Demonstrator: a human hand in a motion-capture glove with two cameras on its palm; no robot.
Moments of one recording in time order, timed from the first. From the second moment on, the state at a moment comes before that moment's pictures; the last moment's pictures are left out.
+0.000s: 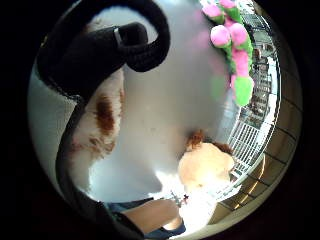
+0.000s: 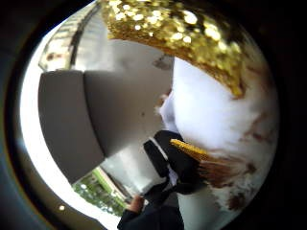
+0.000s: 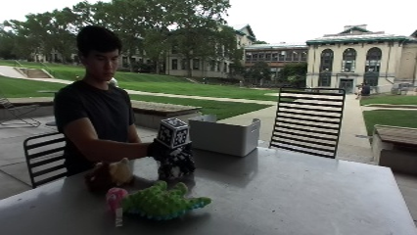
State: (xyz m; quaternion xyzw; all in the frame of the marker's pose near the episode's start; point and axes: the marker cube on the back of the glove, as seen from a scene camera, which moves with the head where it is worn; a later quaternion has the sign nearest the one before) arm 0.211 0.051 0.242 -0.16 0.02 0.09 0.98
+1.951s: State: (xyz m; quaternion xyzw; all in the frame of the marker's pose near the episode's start) arm -0.147 -0.019 0.006 0.03 -0.03 -0.21 0.98
